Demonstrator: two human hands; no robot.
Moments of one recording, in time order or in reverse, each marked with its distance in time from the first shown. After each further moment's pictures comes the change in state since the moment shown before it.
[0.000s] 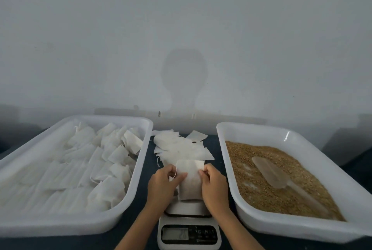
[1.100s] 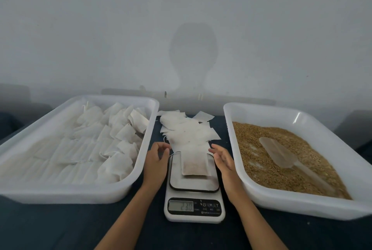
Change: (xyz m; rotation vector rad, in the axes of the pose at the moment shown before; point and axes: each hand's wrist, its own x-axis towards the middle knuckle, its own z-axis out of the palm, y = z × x) left_hand 0.001 -0.034 -0.010 -0.172 0.186 -0.064; right_hand -0.011 0.033 -0.013 0.605 -0.241 0.148
